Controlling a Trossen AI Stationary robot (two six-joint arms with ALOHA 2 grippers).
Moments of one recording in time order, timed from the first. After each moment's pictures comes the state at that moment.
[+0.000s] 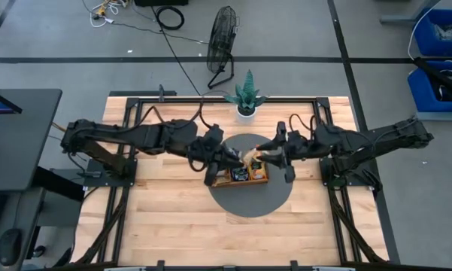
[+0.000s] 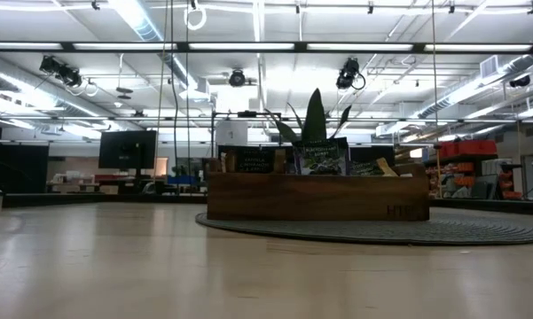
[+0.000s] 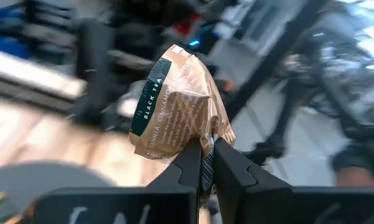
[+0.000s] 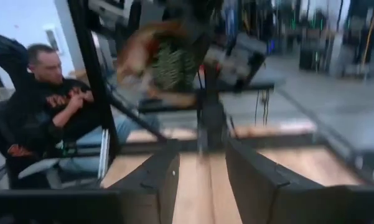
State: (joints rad) left arm -0.13 1.51 1.51 -0.15 0.07 -0.49; right arm 0.17 1.00 0.84 0.14 0.08 0.08
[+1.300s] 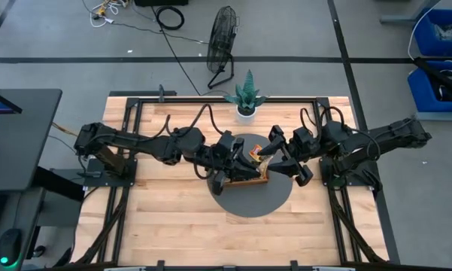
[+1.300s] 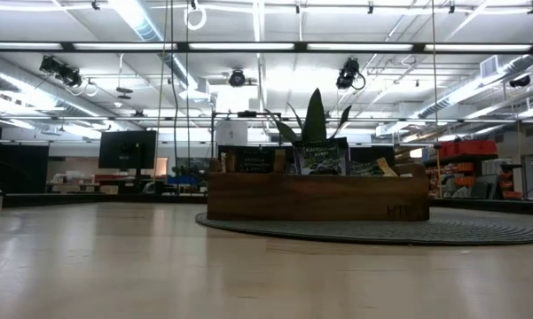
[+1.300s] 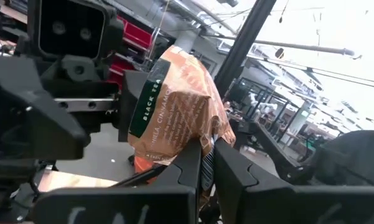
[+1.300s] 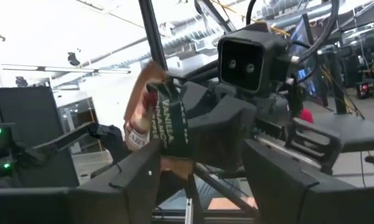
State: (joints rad) left arm -0.16 1.66 1.51 0.36 0.17 -0.52; right arm 0.17 1.05 0.84 0.51 -0.17 0.28
